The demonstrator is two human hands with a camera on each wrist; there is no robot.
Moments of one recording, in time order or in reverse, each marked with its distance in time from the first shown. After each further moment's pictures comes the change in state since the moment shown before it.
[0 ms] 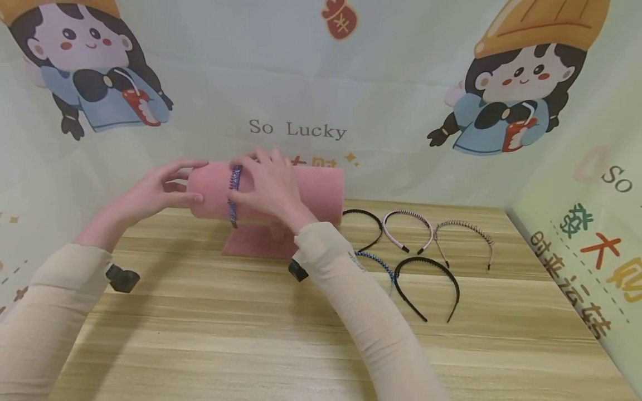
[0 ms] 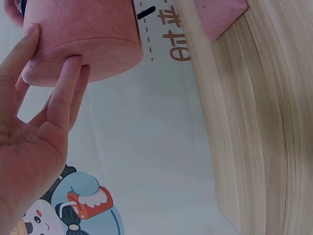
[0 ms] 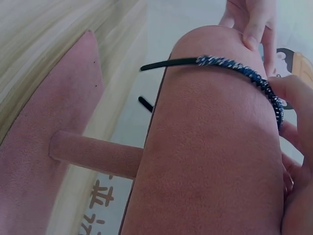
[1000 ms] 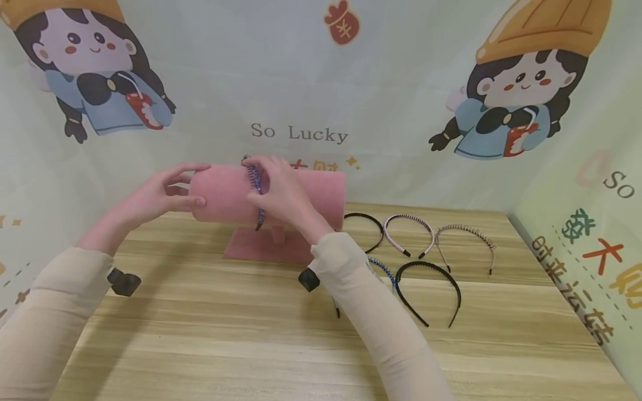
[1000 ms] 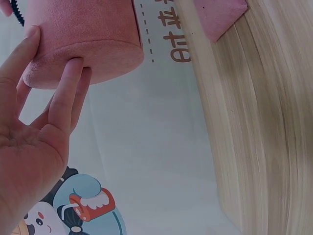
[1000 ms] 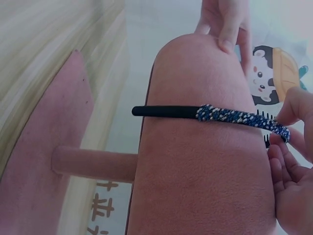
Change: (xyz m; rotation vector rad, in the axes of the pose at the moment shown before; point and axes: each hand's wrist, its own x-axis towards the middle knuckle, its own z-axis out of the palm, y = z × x) left_hand 0.002 -0.003 0.000 0.001 0.015 0.000; right_hand -0.017 0.014 -0.011 0.518 0.063 -0.036
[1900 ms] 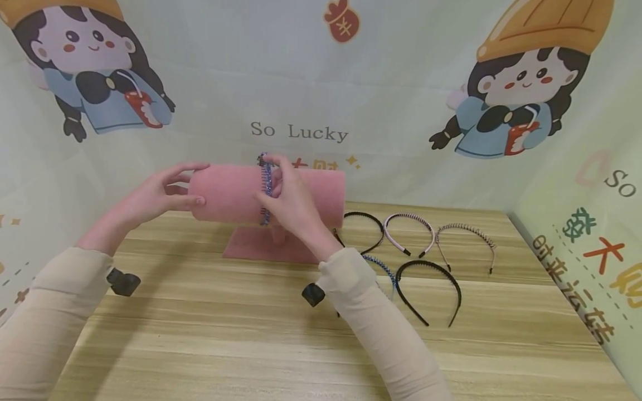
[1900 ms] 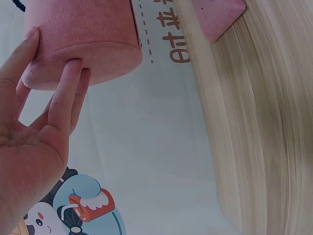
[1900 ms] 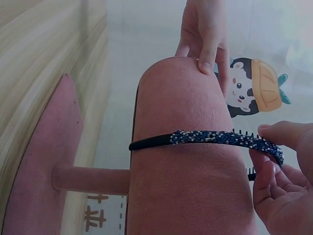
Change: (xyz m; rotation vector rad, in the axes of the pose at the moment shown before) left_hand 0.000 -0.001 0.000 -0.010 0.006 -0.011; right_hand -0.024 -0.009 -0.004 0.164 0.115 0.192
